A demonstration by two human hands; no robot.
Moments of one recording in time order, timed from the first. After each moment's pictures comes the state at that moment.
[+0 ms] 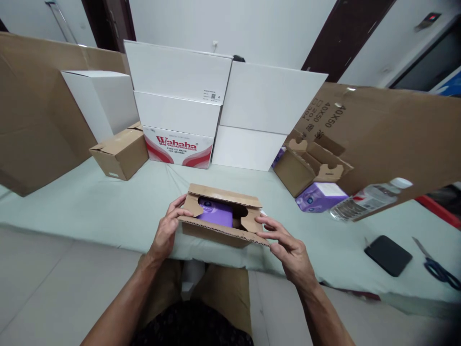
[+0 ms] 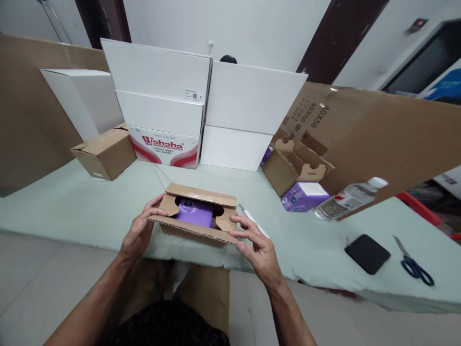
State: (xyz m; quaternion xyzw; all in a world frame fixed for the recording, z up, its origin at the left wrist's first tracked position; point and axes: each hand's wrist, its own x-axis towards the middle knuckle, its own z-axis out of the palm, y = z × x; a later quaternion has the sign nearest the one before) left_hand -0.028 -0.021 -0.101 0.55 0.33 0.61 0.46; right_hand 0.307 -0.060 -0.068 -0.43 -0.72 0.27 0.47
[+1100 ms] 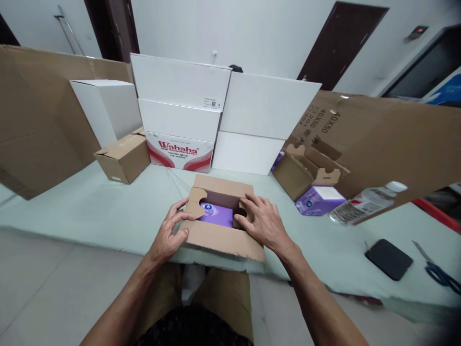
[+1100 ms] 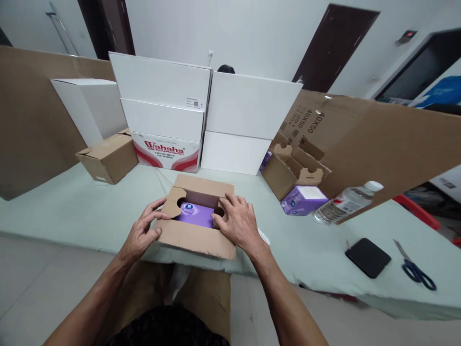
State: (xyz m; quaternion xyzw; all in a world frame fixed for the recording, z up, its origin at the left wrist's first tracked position) left_hand -0.038 -0.027 -0.082 0.67 0.43 0.50 0.33; right_hand 0.254 0.002 -0.024 -0.58 -0.80 -0.08 0.15
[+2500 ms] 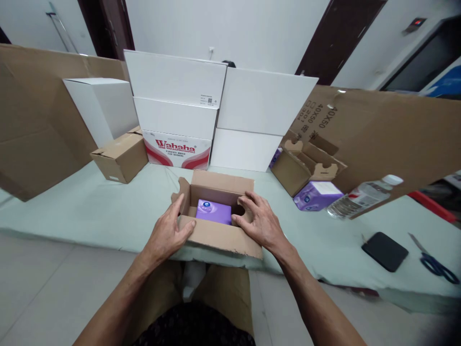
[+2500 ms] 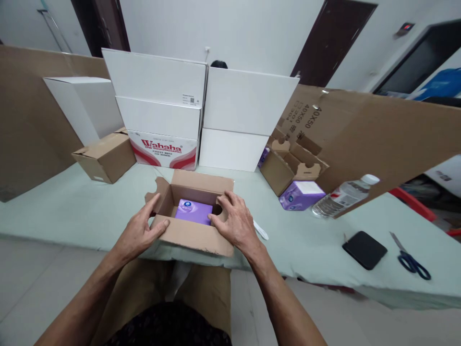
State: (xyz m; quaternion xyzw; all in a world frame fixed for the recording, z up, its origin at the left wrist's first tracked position) left_hand -0.034 -0.032 -0.058 0.71 0.54 0.40 0.22; right_hand 0.257 -0.008 -0.037 -0.57 -0.78 -0.01 0.25
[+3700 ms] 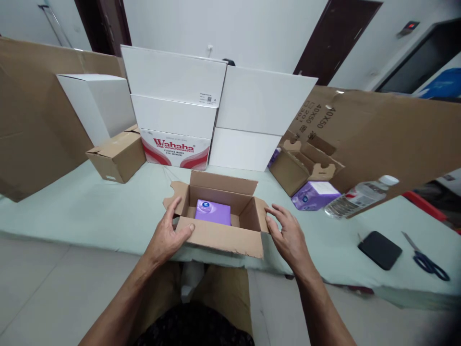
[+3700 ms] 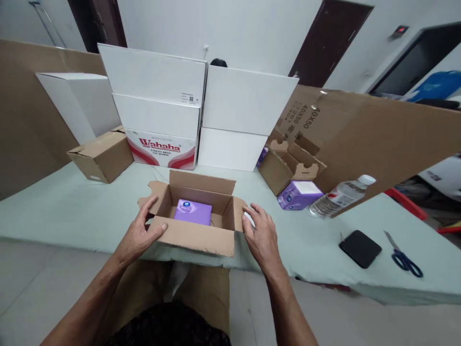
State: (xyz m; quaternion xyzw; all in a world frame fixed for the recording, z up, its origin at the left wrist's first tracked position) left_hand -0.030 -0.036 -0.068 0.61 0.56 0.43 0.37; right_hand 0.310 -0.031 -0.062 -0.67 -0.66 -0.01 0.34
